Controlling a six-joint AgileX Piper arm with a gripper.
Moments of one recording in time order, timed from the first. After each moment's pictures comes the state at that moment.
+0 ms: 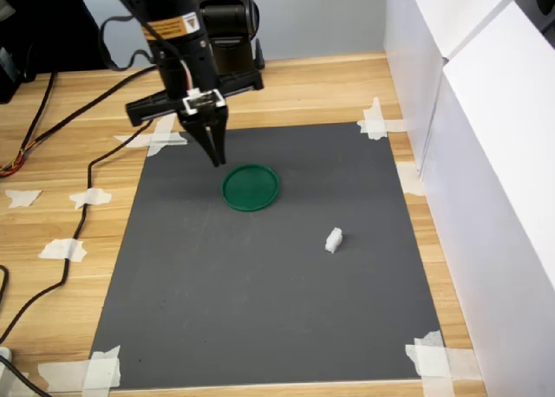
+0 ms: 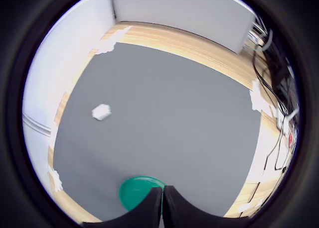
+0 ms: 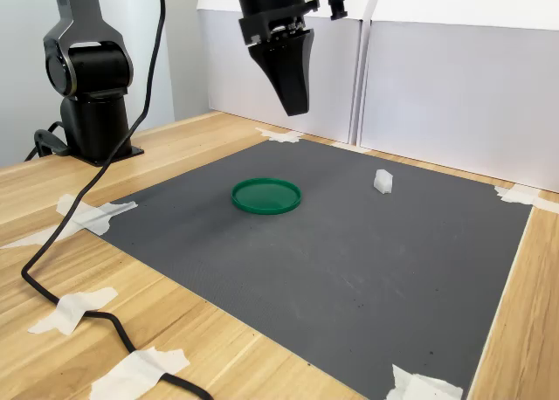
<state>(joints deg) 5.1 84.6 -66.8 6.9 51.3 -25.5</state>
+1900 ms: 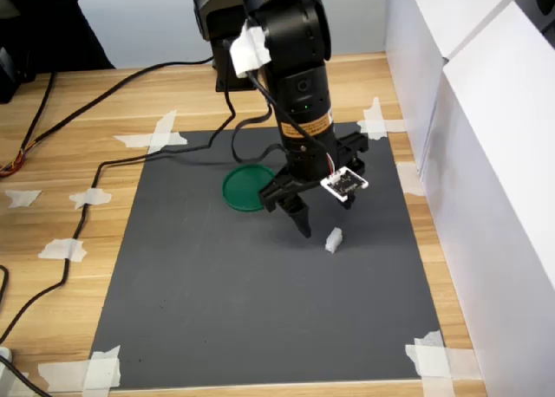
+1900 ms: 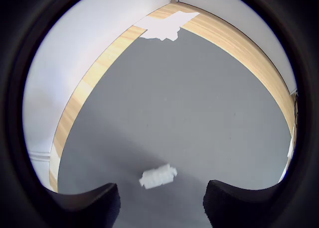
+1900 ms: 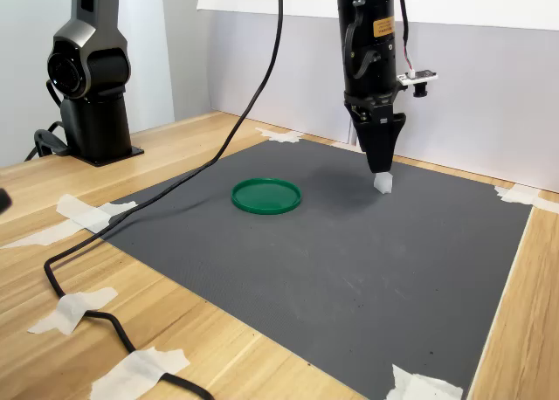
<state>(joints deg) 20.1 106.3 -77.1 5.8 43.4 -20.0</state>
